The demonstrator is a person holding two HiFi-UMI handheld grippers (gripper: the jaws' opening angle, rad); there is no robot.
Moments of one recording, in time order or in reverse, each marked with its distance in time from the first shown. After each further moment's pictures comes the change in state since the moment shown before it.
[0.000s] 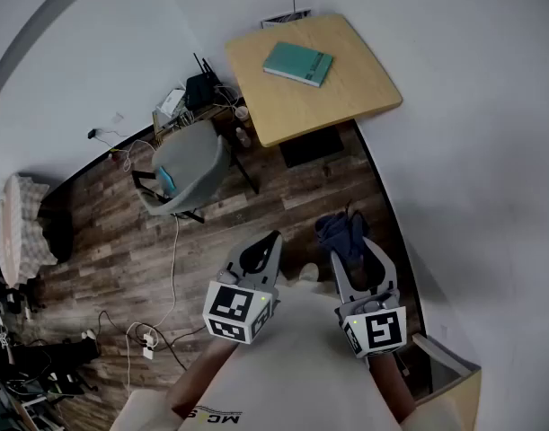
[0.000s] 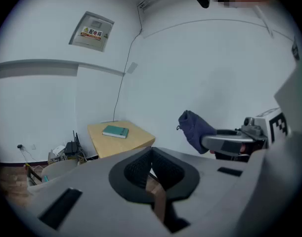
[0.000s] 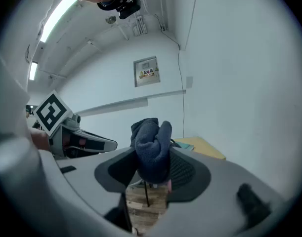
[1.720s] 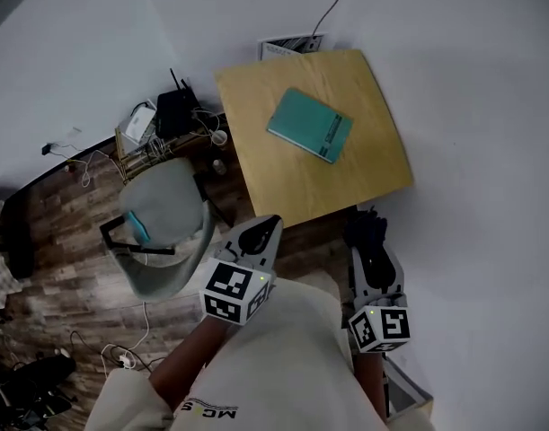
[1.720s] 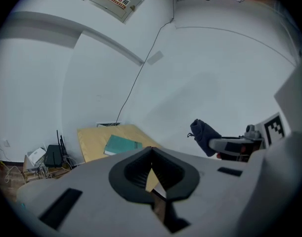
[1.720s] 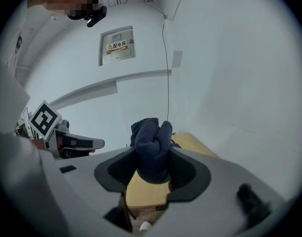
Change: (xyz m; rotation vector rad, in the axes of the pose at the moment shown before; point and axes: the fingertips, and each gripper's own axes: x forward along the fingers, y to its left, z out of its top) left arm 0.257 0.275 0.133 -0.165 0.050 -0.147; right arm 0.339 -0.131 0.068 0.123 0.196 -0.251
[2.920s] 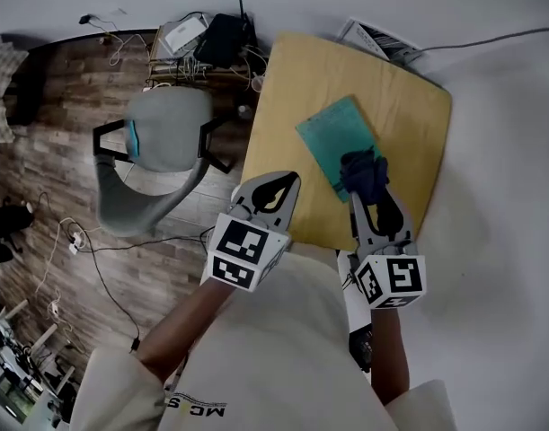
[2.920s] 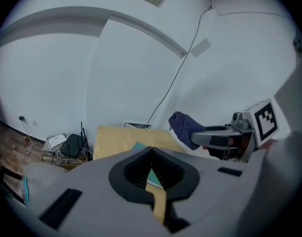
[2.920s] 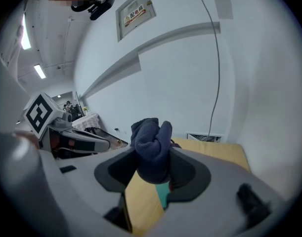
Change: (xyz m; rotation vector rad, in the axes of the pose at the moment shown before) left arm 0.161 0.111 0.052 -0.234 -0.023 0.379; right arm 0.290 -0.027 0.057 -0.291 0.219 0.563
